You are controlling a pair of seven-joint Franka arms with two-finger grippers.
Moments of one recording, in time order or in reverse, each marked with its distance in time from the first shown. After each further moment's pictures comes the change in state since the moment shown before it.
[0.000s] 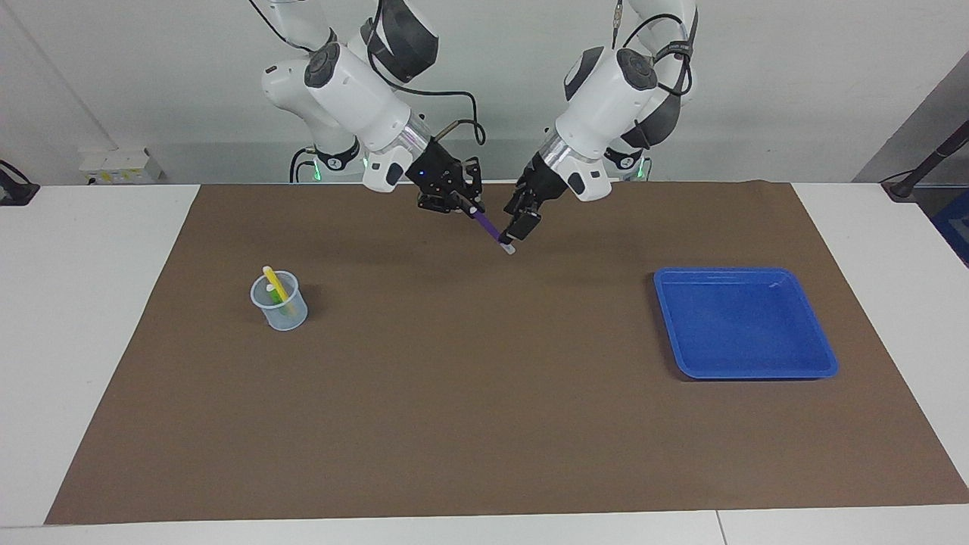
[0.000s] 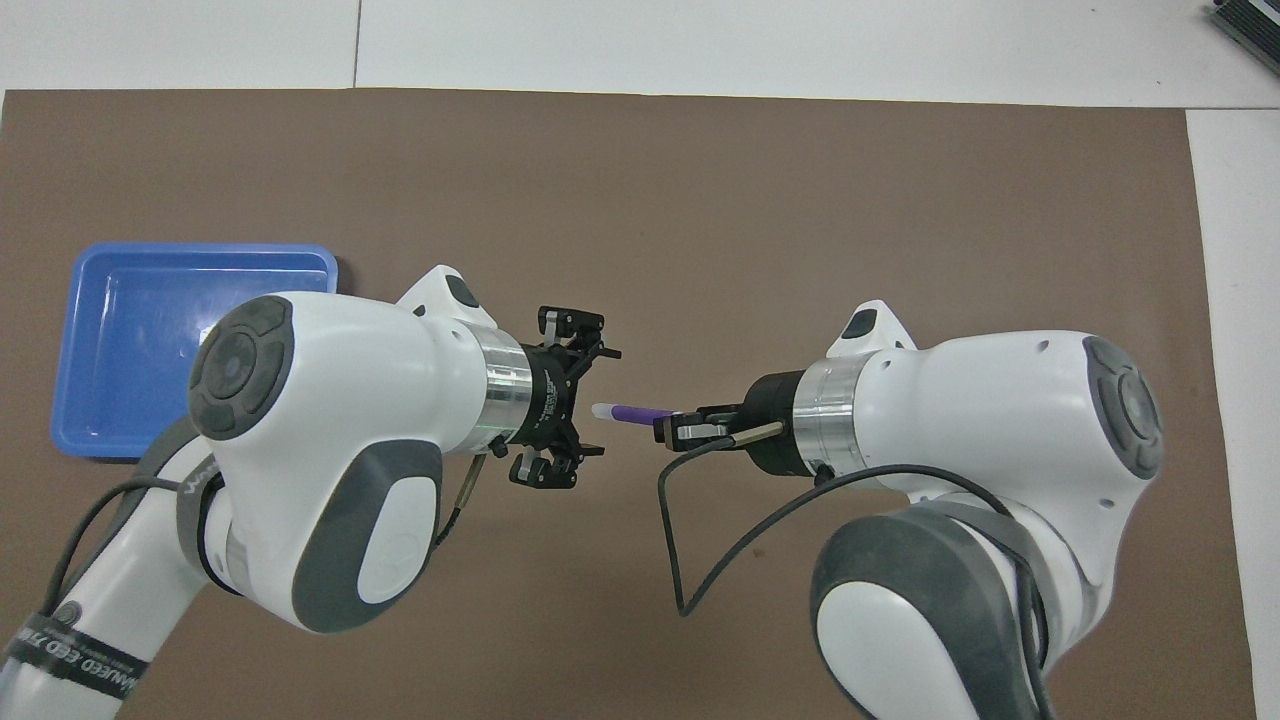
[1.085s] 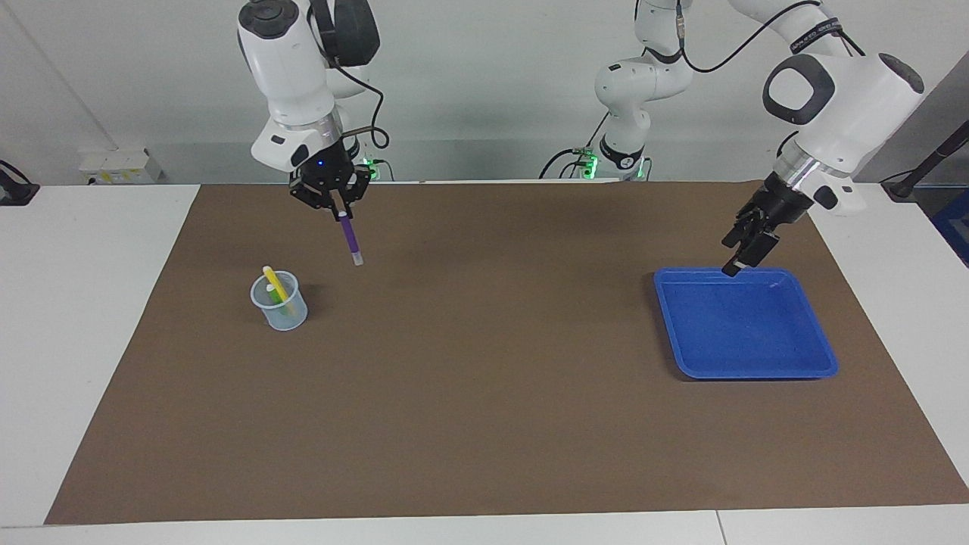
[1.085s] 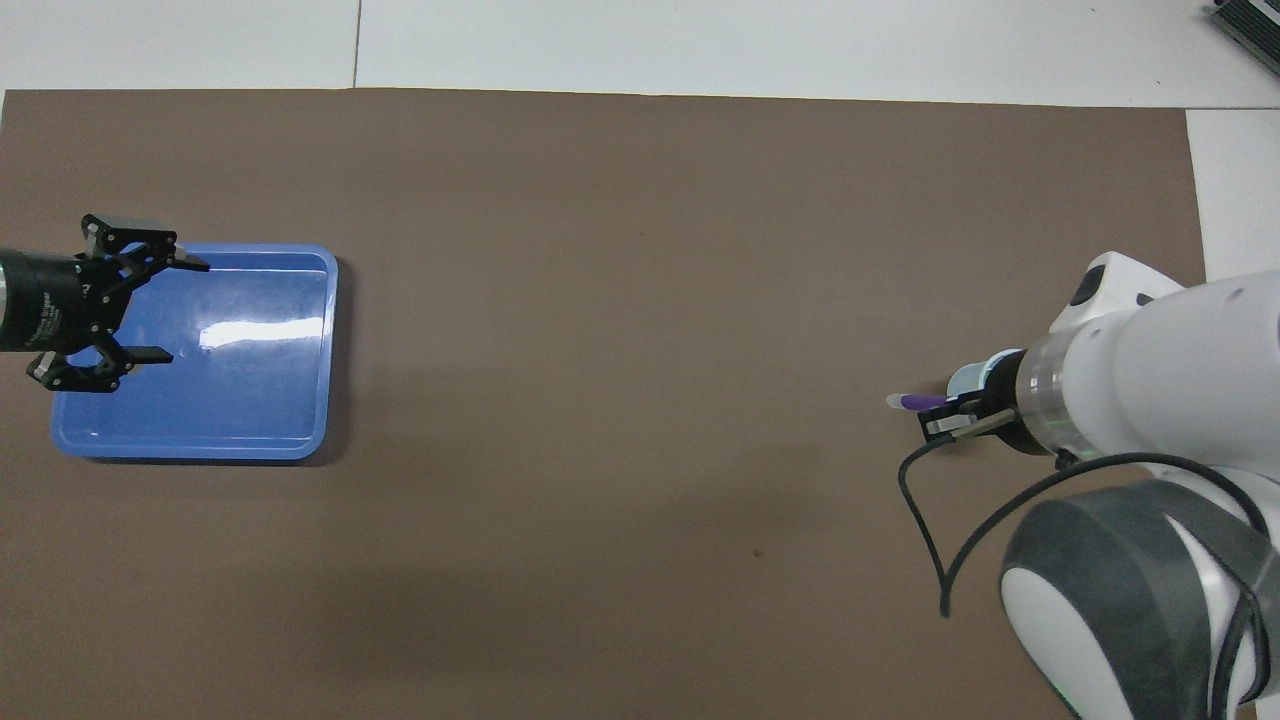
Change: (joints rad) left arm 0.612 -0.035 0.016 0.019 0.197 -0.179 0.928; right arm -0.250 -0.085 -0.012 0.072 -0.647 -0.362 -0.106
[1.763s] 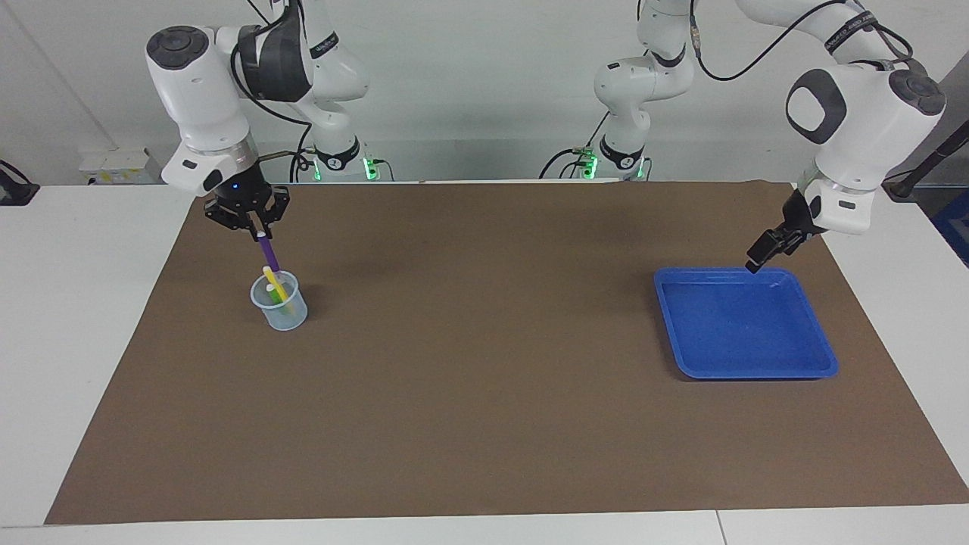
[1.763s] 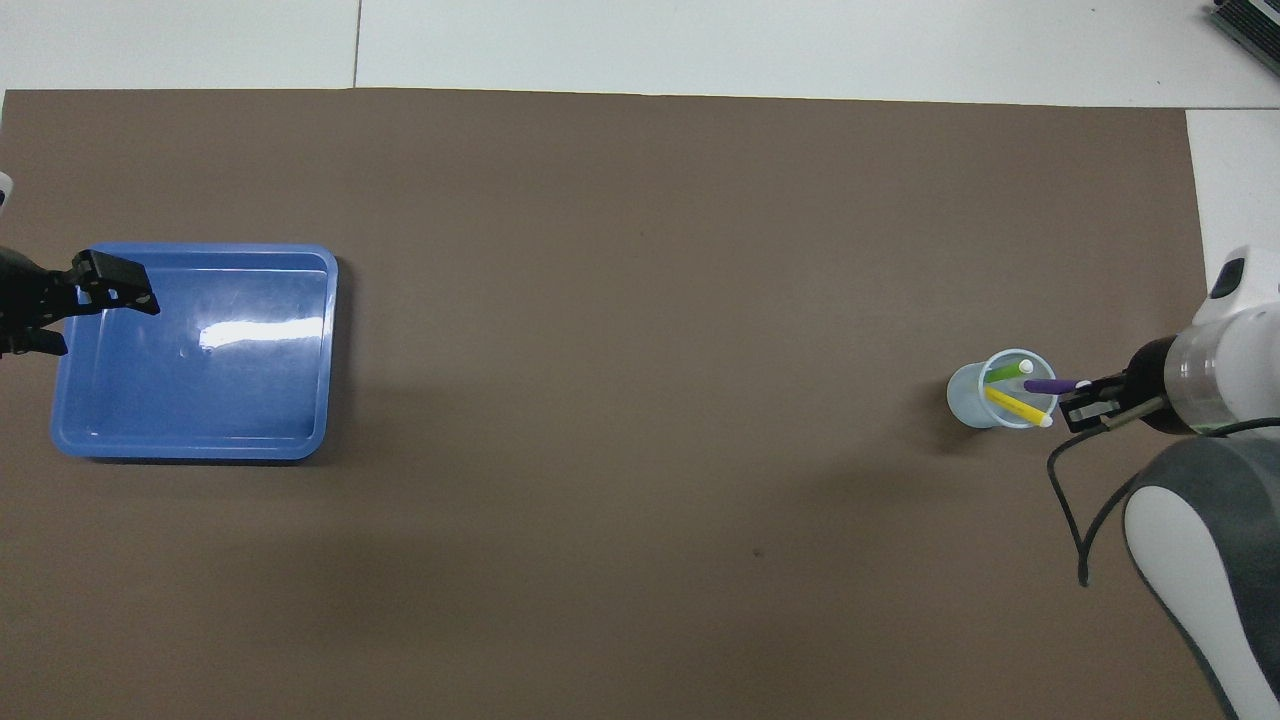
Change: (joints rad) left arm -0.125 0.107 0.134 0.156 0.288 -0.177 0.483; right arm -0.212 -0.012 -0.001 -0.117 -0.063 0.135 -0.264
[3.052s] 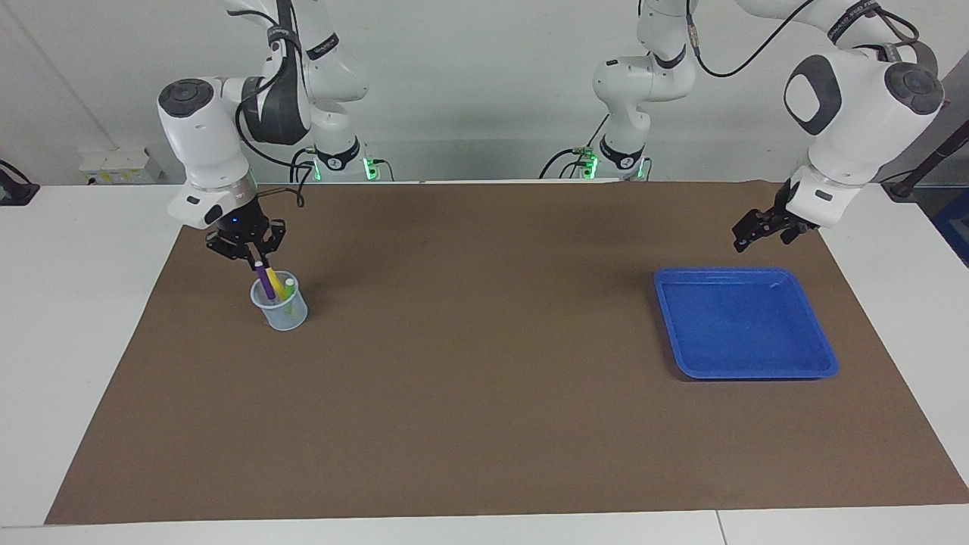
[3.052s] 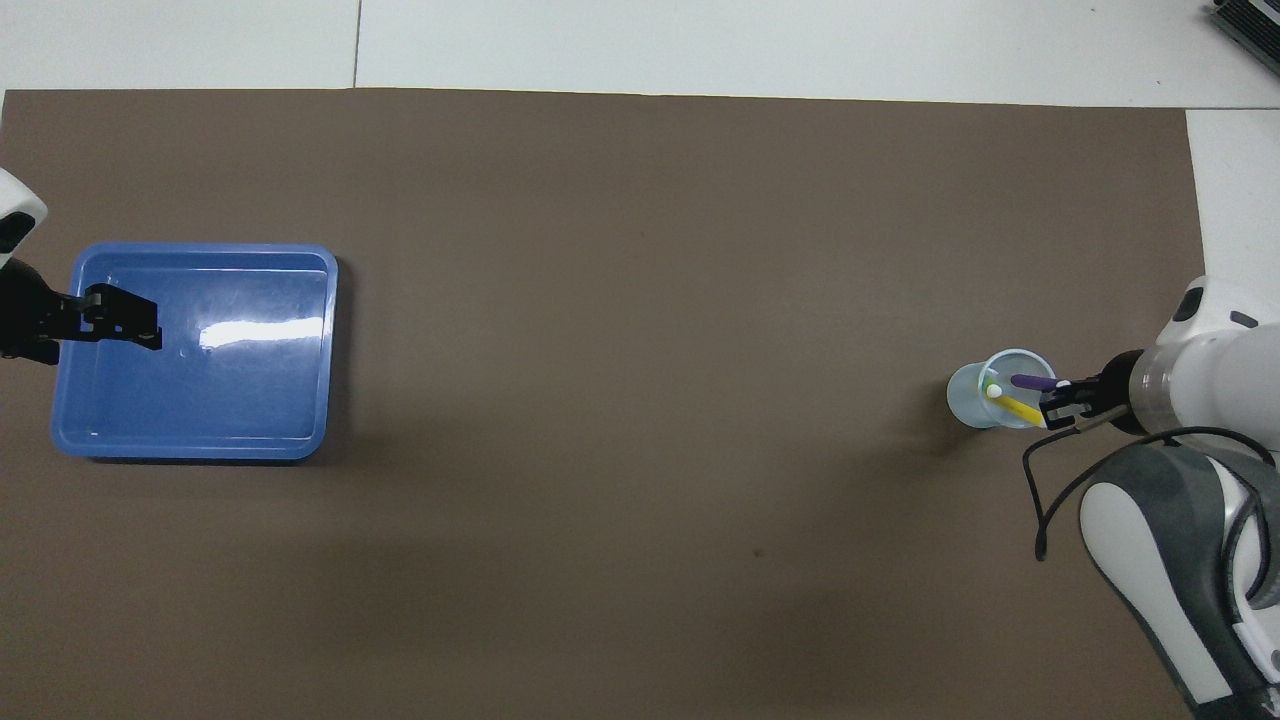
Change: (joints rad) left arm -0.113 -0.011 0.088 0.025 0.022 -0.103 0.206; right arm -0.046 0.034 0.001 -0.150 0.000 0.236 -0.010
